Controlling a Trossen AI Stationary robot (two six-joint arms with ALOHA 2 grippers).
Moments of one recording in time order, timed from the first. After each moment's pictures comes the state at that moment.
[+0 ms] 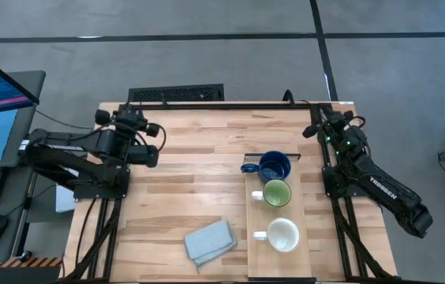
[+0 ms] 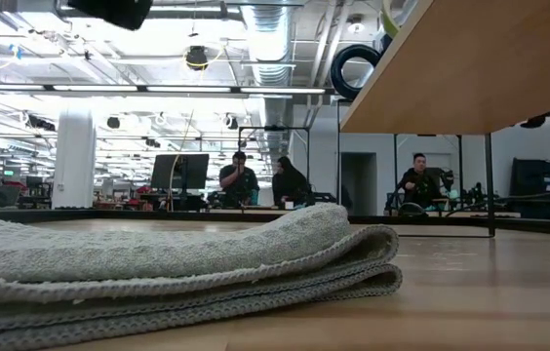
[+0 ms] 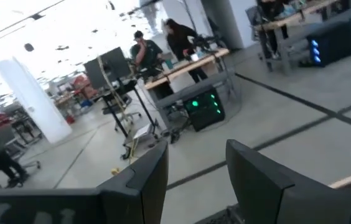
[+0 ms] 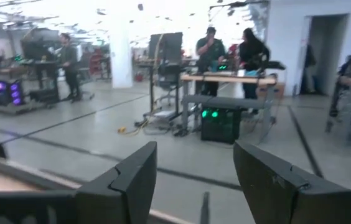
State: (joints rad) left arm -0.07 1.07 1.10 -1.40 -1.55 -1.01; right arm -0.91 0.25 0.06 0.27 0.21 -0.07
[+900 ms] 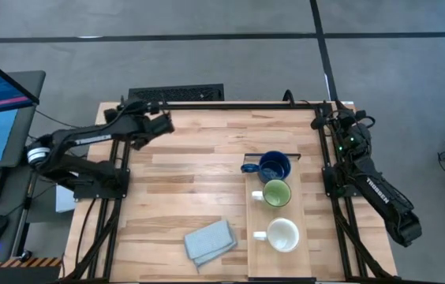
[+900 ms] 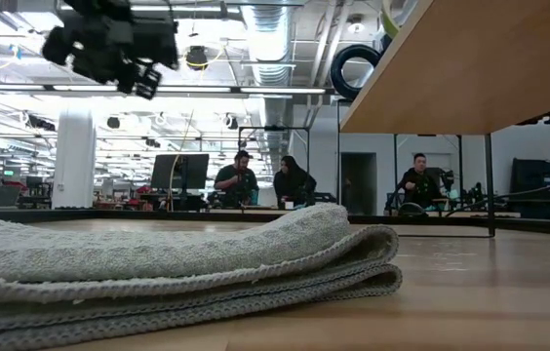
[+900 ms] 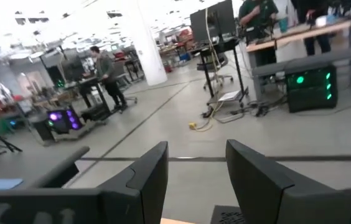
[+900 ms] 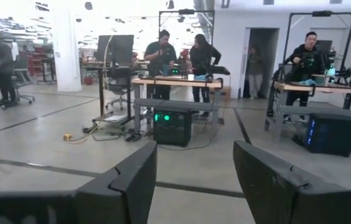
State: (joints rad) left arm 0.45 1.21 0.88 -0.98 -1.57 -1.08; right arm -1.14 0.25 0.06 0.30 0.21 -0.11
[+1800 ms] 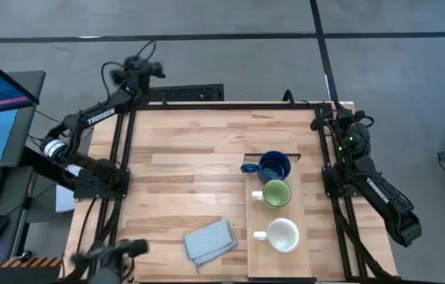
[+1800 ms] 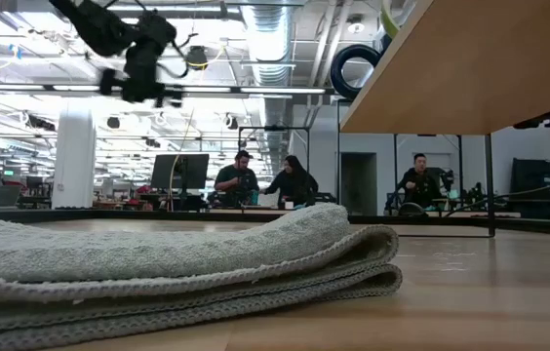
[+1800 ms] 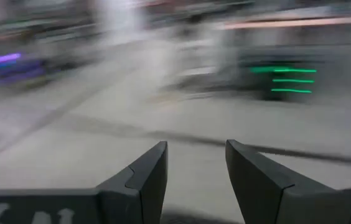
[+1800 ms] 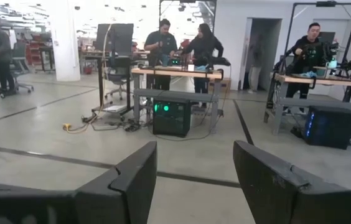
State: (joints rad) left arm 0.95 1.40 0.99 0.11 -1.01 -0.22; right arm -1.14 0.25 0.06 0.26 0.21 -0.11
